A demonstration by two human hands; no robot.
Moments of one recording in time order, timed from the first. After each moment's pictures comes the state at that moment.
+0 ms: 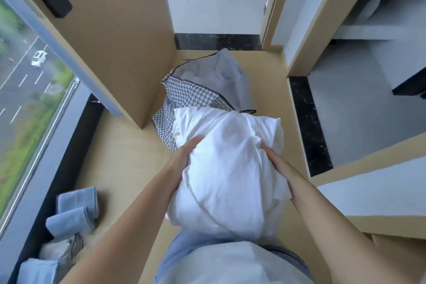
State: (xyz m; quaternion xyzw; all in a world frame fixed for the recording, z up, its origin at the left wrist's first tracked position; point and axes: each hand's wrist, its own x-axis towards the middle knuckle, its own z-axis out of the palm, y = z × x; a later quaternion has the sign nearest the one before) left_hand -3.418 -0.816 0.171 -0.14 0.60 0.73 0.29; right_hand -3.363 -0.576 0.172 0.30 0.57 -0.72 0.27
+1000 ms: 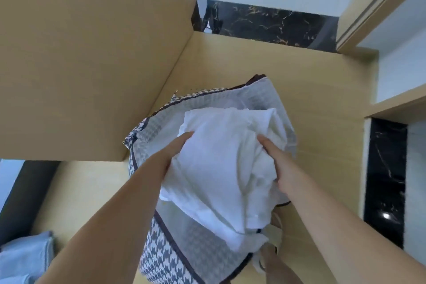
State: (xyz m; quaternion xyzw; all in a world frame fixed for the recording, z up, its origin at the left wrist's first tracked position) left_hand -4.017 -0.782 -0.081 -0.37 0.65 0.56 0.35; right_hand -4.011 -0.542 -0.095 0.38 0.53 -0.66 0.36
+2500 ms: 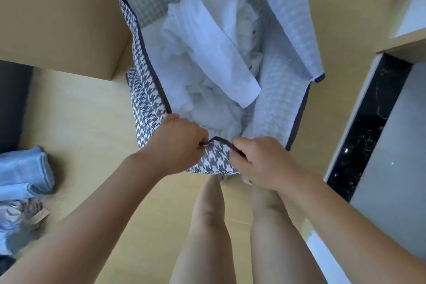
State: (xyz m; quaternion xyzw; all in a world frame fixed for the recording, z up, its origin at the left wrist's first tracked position) left_hand -3.871 -0.805 -0.034 0.14 0.91 0.12 0.37; right_hand -3.871 -0.615 -0.042 -0.24 0.88 -0.26 0.33
